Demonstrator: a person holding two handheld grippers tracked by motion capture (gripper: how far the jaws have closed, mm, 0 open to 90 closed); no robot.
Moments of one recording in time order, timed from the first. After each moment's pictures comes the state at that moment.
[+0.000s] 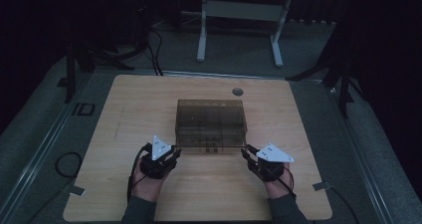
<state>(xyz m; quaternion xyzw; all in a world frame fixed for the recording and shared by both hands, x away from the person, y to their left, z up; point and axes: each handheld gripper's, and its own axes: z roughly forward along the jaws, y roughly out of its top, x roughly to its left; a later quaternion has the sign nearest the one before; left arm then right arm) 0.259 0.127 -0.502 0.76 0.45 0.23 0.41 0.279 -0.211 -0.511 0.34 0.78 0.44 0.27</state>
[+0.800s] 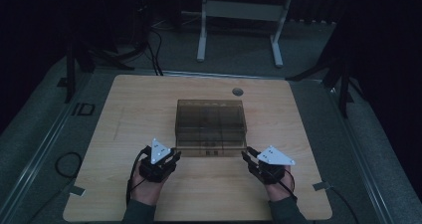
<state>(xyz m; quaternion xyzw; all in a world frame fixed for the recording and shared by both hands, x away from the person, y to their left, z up) 0.250 0.127 -0.502 0.76 0.45 0.23 0.41 0.272 -0.212 -0.511 0.34 0.78 0.45 0.27</state>
